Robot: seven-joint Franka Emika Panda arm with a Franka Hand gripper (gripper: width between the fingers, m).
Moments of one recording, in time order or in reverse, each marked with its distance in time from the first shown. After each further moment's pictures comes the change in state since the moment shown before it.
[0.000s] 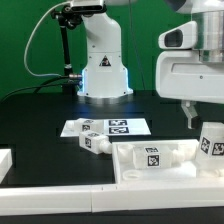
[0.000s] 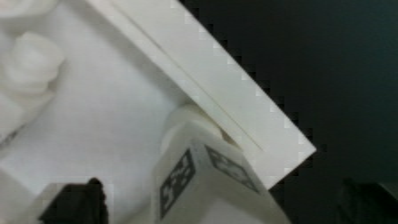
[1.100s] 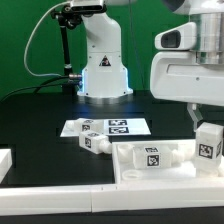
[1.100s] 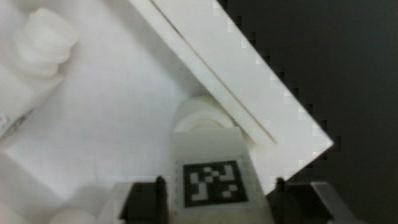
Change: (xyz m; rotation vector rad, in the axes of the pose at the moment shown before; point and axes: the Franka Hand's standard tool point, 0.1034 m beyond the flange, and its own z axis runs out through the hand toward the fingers) arm 0.003 0.006 0.002 -0.018 0.014 0.196
